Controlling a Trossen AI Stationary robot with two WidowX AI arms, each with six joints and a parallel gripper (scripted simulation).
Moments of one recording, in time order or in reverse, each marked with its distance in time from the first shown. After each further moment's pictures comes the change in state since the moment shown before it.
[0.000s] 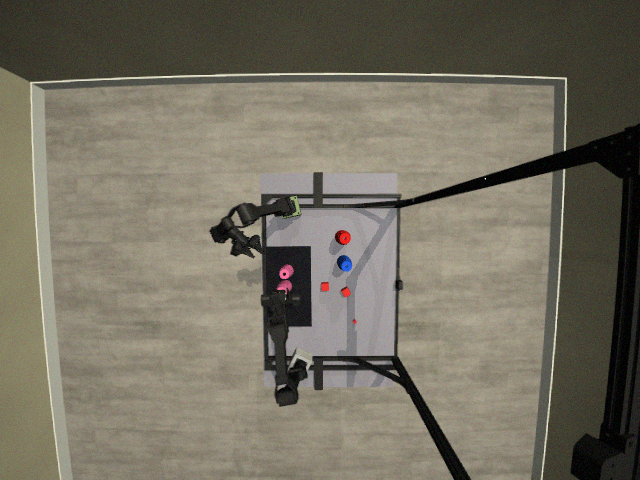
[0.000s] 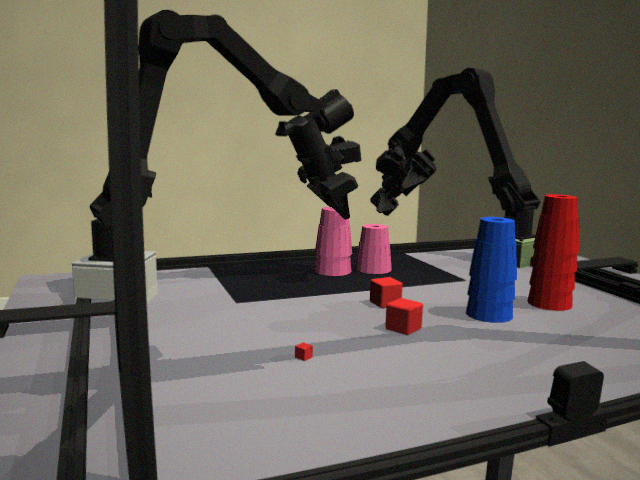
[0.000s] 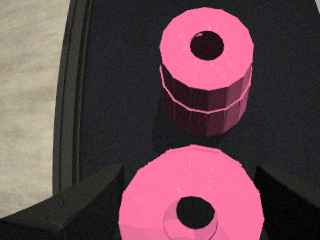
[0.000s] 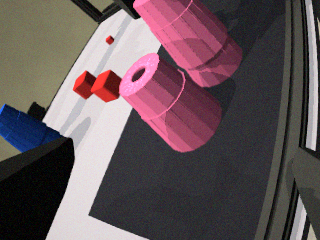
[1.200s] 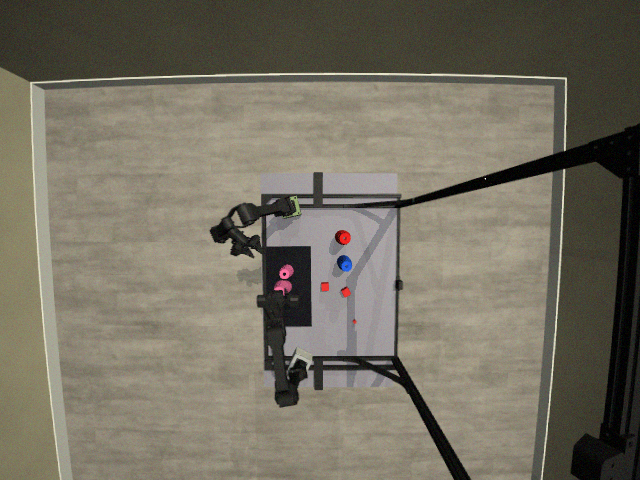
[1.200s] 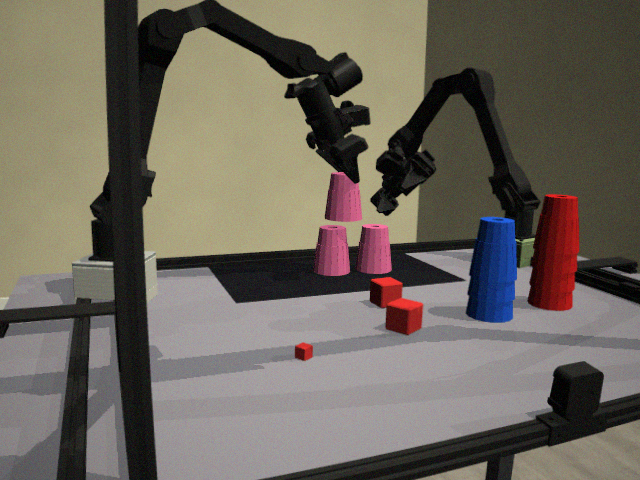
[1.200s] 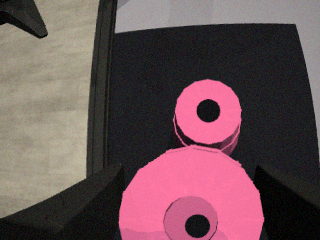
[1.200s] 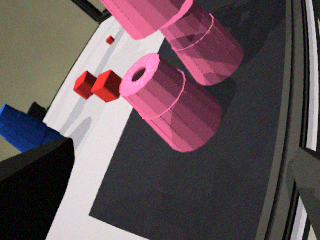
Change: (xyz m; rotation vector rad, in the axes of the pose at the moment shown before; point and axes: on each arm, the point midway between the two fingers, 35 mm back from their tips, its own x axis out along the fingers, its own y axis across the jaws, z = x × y) left arm -0.052 0.010 0.049 -0.003 -0.013 0.004; right arm 0.000 0.000 0.000 0.001 0.000 0.001
